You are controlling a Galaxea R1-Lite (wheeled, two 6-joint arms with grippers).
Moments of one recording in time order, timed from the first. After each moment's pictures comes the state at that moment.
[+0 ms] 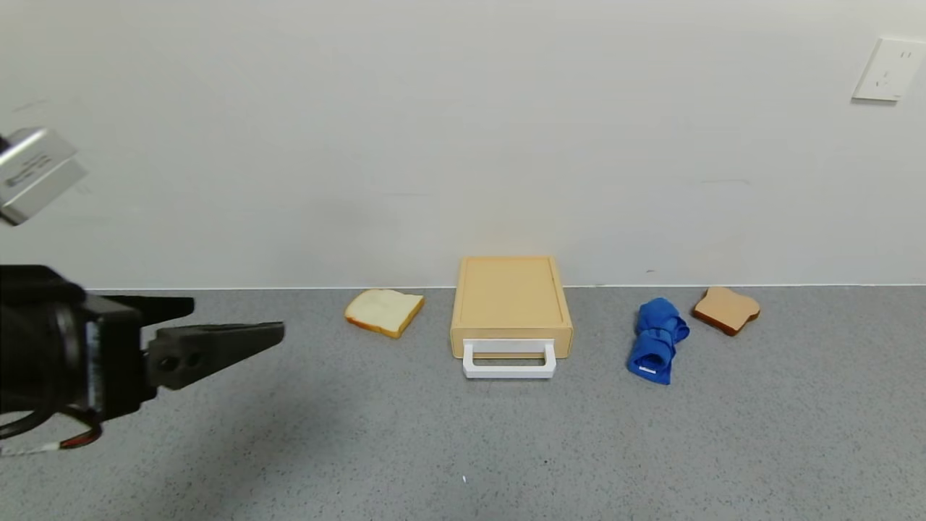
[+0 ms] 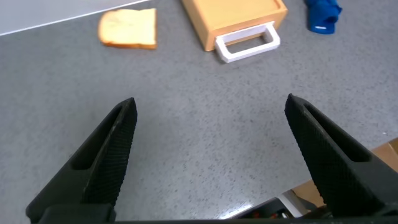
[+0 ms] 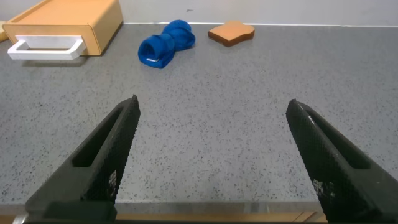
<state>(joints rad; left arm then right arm) -0.37 1.14 -1.03 0.33 -0.02 -0.06 0.00 0.00 0.00 0.00 -0.02 0.02</state>
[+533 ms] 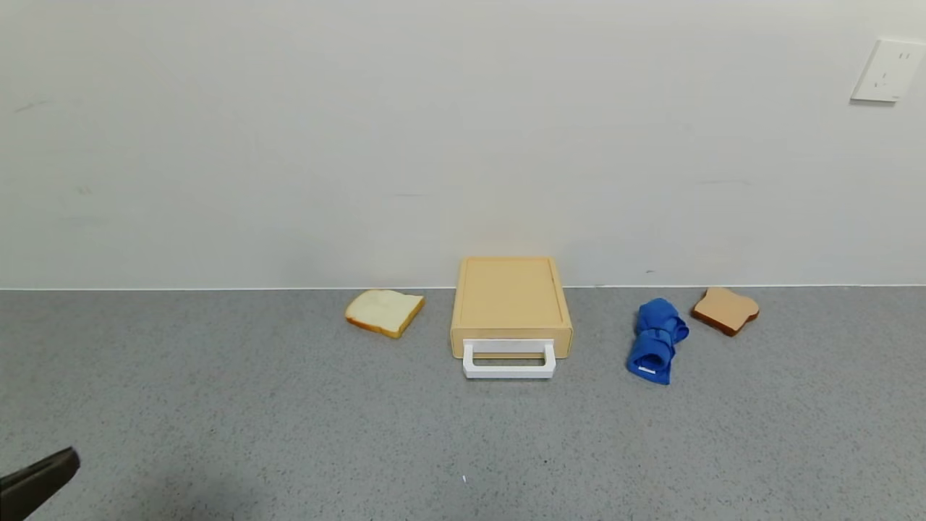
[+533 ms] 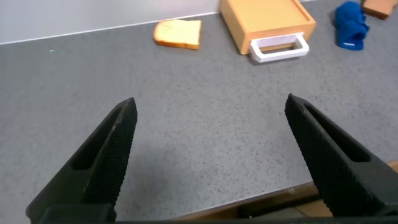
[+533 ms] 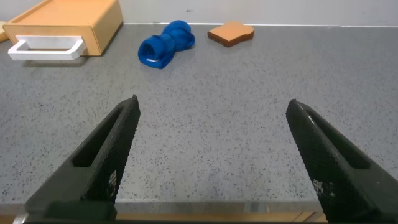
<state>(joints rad) -0.26 0.66 -0.74 0.33 0.05 -0.03 0.00 0.00 0.00 0.00 -0.02 0.02</state>
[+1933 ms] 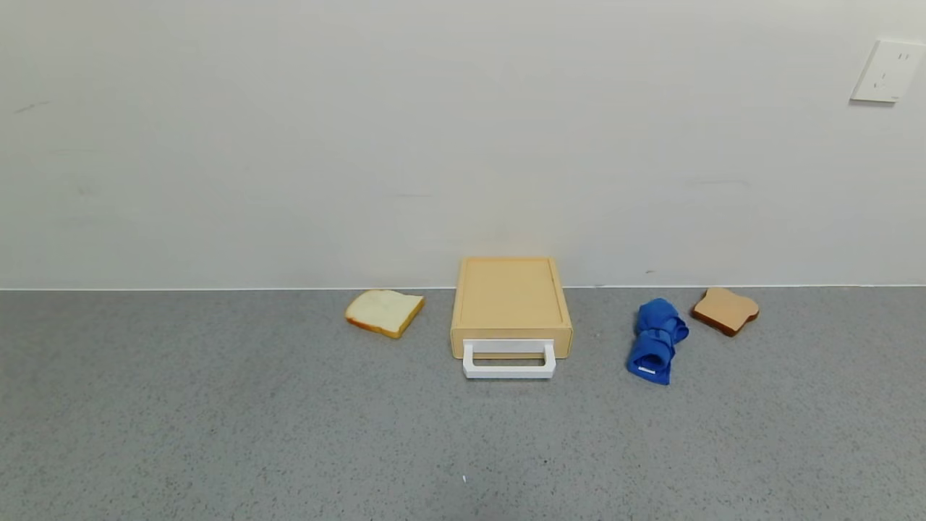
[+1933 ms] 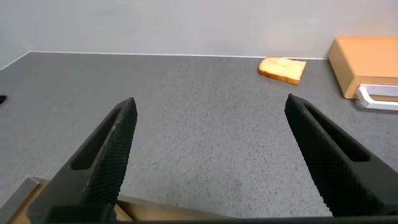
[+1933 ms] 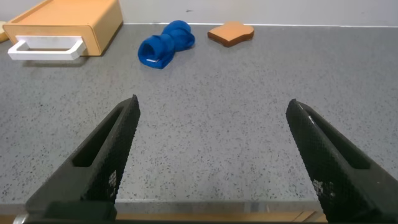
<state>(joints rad) -0.05 0.27 -0.63 0.36 0.31 0.05 0.00 0.00 0.00 0.00 -0.02 0.02</state>
